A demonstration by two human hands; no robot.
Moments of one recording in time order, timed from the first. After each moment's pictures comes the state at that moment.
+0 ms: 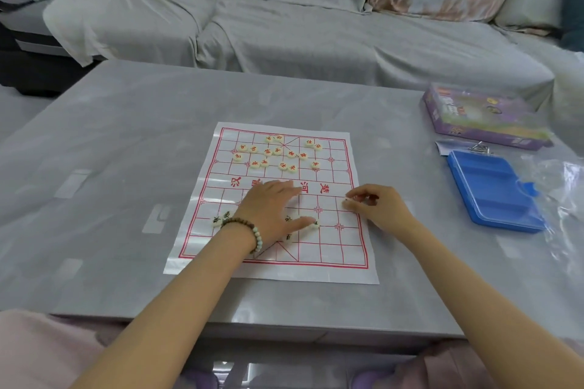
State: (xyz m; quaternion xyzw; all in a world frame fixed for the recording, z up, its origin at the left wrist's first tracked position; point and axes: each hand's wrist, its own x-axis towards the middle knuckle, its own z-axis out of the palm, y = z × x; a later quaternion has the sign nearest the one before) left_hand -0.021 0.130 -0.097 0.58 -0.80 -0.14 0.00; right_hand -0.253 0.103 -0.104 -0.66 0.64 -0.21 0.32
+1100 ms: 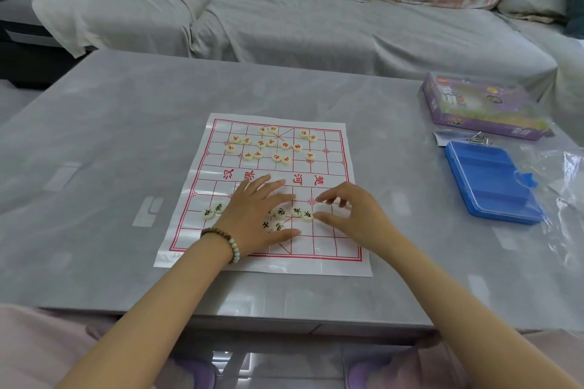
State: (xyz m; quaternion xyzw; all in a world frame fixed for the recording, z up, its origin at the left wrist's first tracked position) left_hand -0.008 0.152 -0.109 0.56 -0.82 -0.13 0.05; right_hand -0.222 0.140 -0.092 -0.76 0.57 -0.18 0.26
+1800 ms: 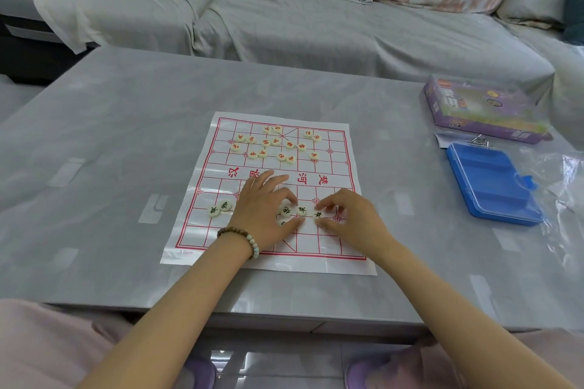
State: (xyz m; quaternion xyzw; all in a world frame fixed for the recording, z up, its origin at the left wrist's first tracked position) left_hand -0.020 0.150 -0.111 0.61 -0.77 -0.14 0.14; right_hand -0.210 0.145 -0.100 -0.76 0.59 -0.14 0.23
